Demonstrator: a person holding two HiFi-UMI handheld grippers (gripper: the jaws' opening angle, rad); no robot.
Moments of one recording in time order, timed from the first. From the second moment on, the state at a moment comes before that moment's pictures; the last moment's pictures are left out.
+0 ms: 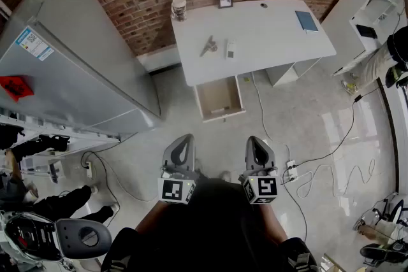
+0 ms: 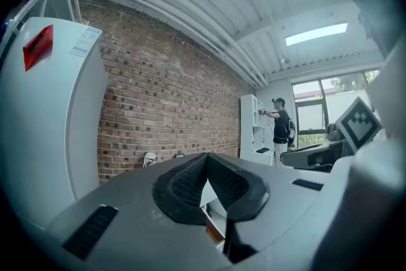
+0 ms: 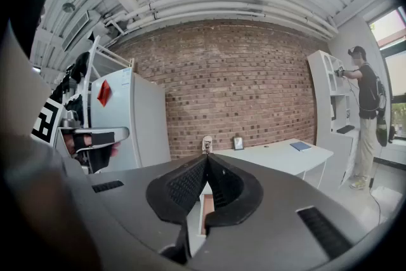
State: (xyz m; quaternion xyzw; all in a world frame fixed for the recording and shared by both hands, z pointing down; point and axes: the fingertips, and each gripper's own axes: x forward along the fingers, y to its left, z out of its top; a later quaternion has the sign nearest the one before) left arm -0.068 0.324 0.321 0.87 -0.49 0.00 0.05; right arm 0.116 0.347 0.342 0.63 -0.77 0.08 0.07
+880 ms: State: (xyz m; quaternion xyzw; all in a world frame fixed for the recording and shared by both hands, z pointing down) left arm -0.078 0.325 0.326 0.87 -0.49 0.00 0.06; right arm 0.103 0.348 0.345 0.62 -0.77 0.10 0.05
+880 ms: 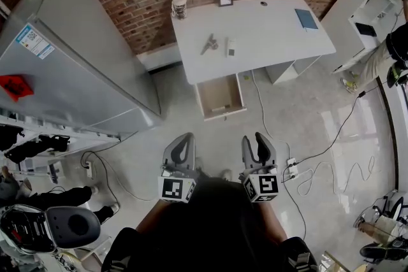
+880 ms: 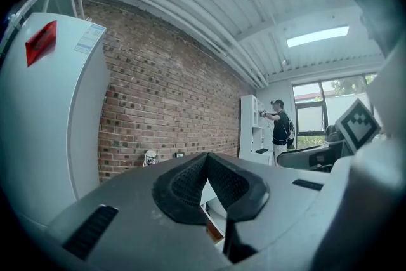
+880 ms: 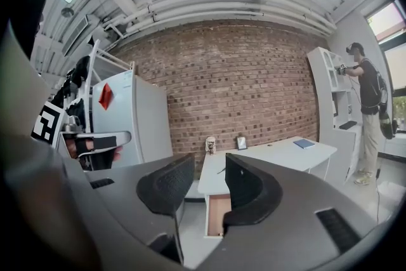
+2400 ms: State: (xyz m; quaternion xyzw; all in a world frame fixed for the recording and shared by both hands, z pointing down) left arm -0.082 0.171 0.348 0.87 -0.49 0.01 0.05; right arm 0.087 0.164 0.387 0.61 -0.78 0.12 0.08
